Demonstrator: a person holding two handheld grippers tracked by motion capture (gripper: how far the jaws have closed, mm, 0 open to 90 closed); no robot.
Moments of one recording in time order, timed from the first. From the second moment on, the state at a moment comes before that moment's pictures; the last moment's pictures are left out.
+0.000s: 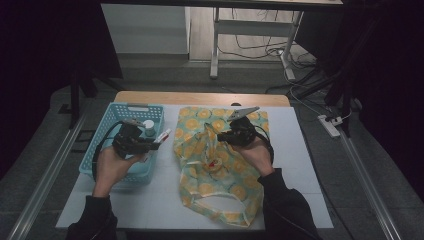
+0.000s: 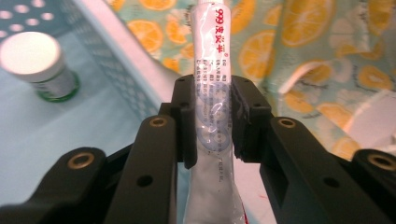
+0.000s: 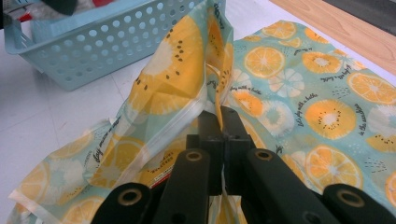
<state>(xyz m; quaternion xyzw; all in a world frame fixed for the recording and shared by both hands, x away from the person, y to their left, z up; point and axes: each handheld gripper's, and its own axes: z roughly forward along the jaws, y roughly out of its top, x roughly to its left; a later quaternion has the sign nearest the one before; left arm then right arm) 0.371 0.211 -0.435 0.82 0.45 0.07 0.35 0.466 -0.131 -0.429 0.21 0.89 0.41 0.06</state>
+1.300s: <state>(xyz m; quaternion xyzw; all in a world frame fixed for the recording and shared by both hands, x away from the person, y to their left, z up) 0.342 0.122 -0.454 0.88 0.36 -0.01 0.32 0.467 -0.131 -0.431 0.22 0.89 0.41 0.07</state>
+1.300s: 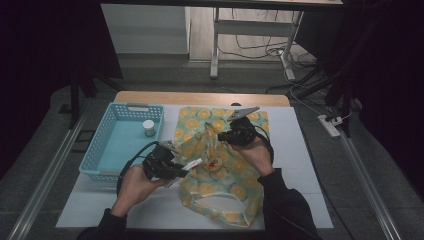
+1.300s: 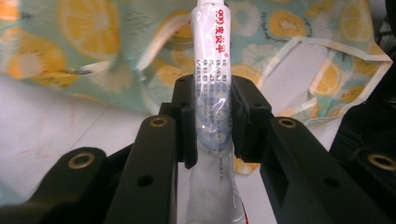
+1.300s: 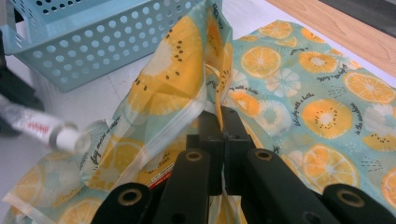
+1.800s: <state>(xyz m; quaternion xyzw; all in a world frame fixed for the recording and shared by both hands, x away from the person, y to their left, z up) 0.346 0.078 -0.466 0.89 0.34 -0.01 0.31 0.467 -0.131 -0.431 0.22 0.89 0.40 0.07</state>
